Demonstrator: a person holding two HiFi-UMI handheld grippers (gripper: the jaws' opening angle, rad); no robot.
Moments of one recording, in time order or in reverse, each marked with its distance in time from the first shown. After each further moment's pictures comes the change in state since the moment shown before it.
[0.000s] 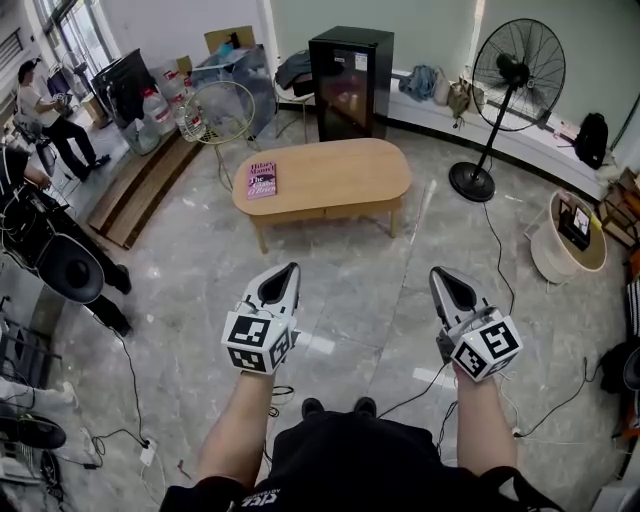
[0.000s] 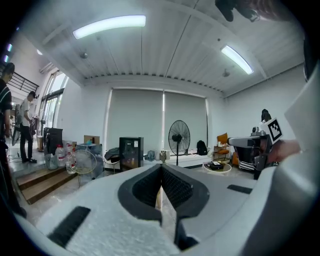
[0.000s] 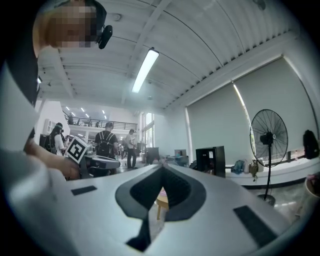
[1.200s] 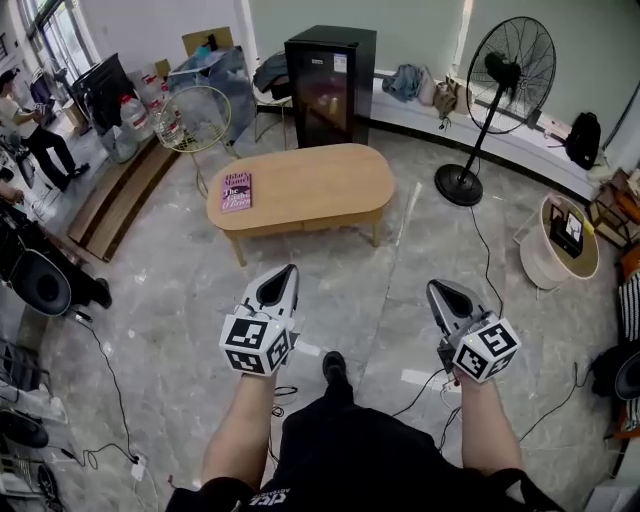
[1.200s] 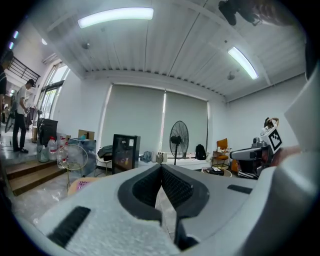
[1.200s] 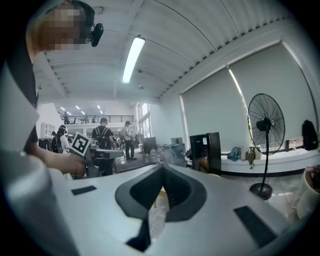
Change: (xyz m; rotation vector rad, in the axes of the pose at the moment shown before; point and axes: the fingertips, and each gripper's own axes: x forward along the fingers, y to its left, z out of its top) left arm 0.121 -0.003 -0.008 -0.073 -0.025 -0.036; right arm 0.031 -0.108 -0.052 0.061 0.137 -0.003
